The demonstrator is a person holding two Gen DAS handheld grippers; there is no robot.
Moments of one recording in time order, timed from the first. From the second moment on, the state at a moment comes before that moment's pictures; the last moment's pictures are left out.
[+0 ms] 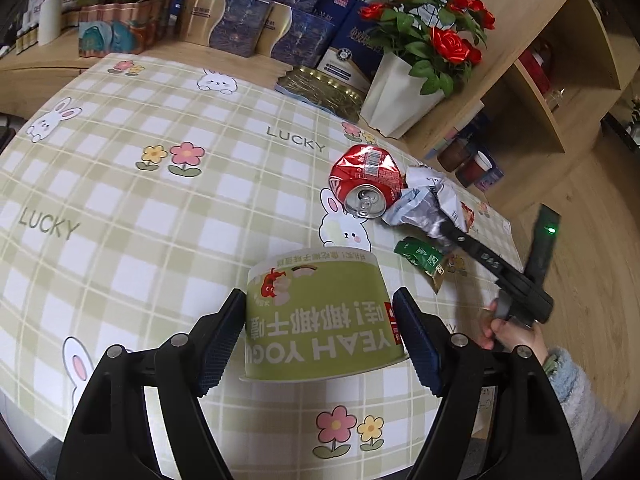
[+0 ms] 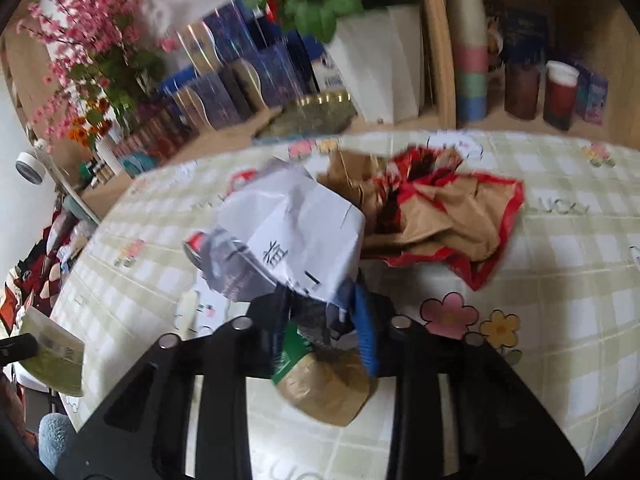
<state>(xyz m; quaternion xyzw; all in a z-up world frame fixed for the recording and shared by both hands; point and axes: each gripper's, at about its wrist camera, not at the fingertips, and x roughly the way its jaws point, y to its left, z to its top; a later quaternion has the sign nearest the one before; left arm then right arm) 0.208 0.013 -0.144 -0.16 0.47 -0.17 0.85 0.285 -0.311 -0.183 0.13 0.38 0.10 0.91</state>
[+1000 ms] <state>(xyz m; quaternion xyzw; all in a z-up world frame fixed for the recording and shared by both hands) 0.050 0.025 -0.135 -0.11 0.46 -0.24 0.85 0.045 -0.258 -0.112 0.15 0.31 0.11 0.93</state>
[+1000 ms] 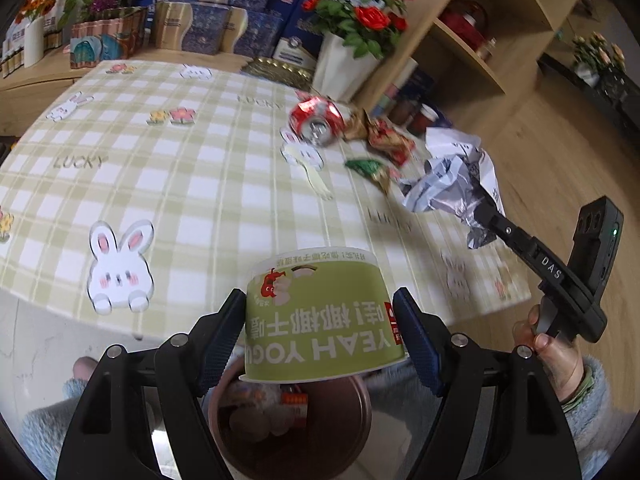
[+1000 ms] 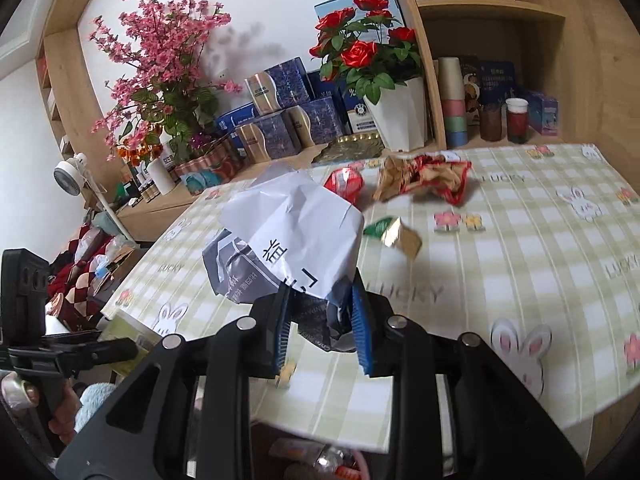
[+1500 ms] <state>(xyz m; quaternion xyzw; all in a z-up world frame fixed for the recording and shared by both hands) 0.002 0.013 -0.211 -0.07 0.53 -0.25 0.81 -0.027 -0.252 -0.139 0.15 0.33 0.11 0.93</state>
